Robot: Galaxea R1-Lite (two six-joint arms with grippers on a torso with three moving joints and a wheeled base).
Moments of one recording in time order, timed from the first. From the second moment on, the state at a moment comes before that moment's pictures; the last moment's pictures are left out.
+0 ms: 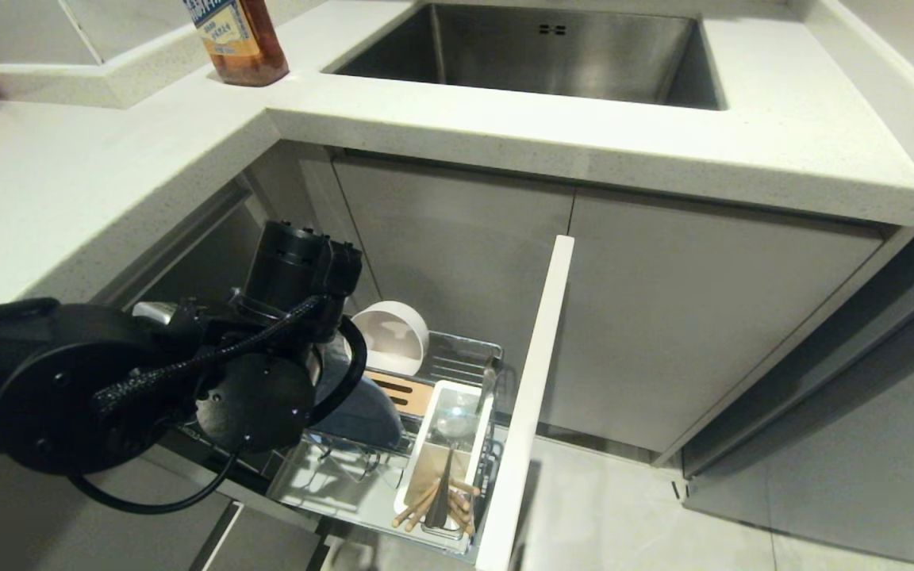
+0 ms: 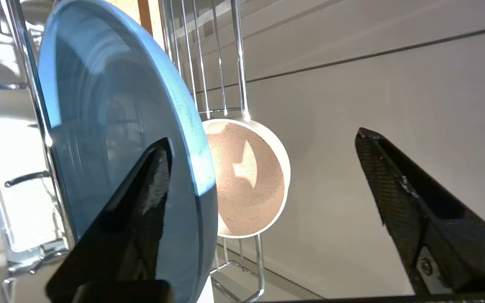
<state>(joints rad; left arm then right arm) -0.73 1.63 -1.01 -0.04 1.01 -1.62 0.00 0.00 0.00 0.00 0.00 0.06</state>
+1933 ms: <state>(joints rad) -0.70 1.38 -1.82 0.26 0.77 -0.29 0.00 0.00 0.00 0.00 0.00 0.06</state>
